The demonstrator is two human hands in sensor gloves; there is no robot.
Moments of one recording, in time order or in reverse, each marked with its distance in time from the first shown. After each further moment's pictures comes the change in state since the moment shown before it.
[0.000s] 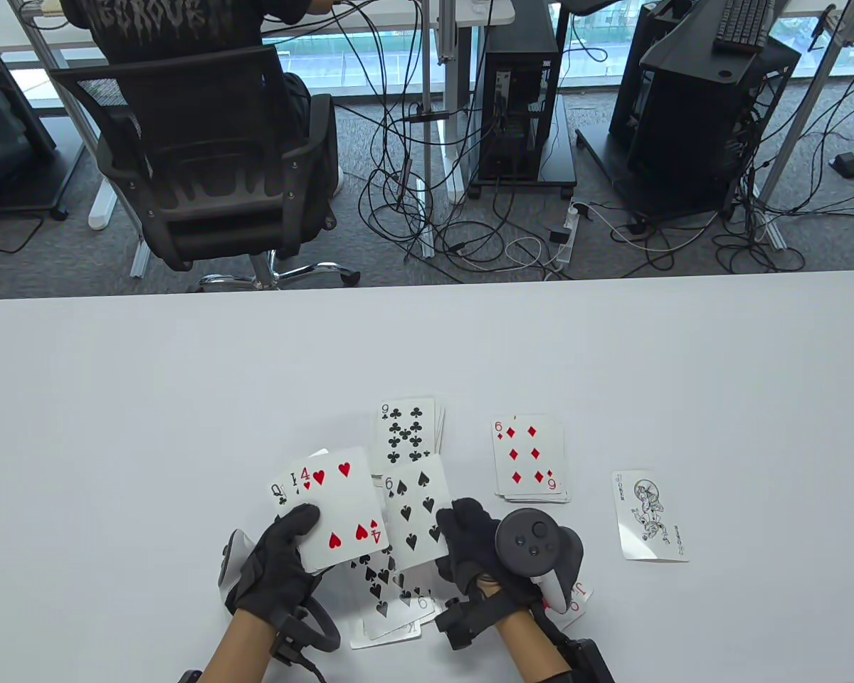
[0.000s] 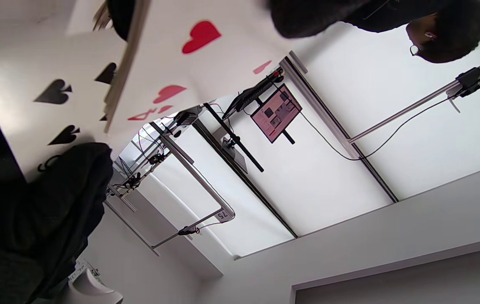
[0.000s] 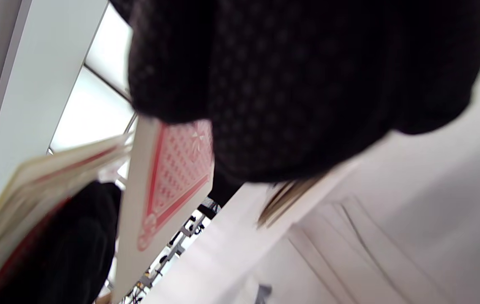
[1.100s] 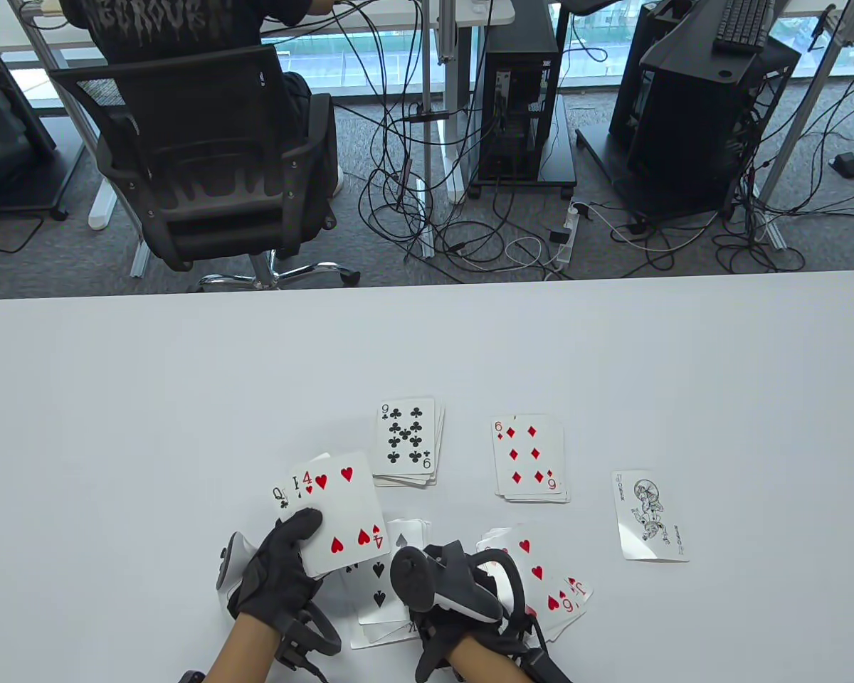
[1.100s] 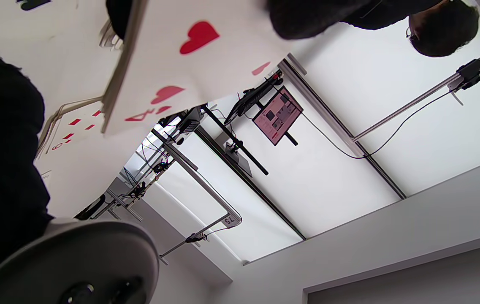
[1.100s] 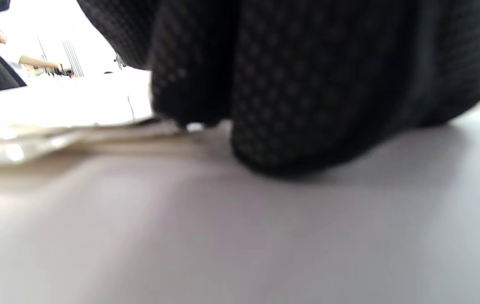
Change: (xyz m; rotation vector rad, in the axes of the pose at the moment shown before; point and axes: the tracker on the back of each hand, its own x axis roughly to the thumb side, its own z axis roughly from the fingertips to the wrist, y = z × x) left_hand -0.001 0.004 0.003 0.022 -0.003 -0.054; right_hand 0.028 0.054 0.010 0.341 -0.019 0.711
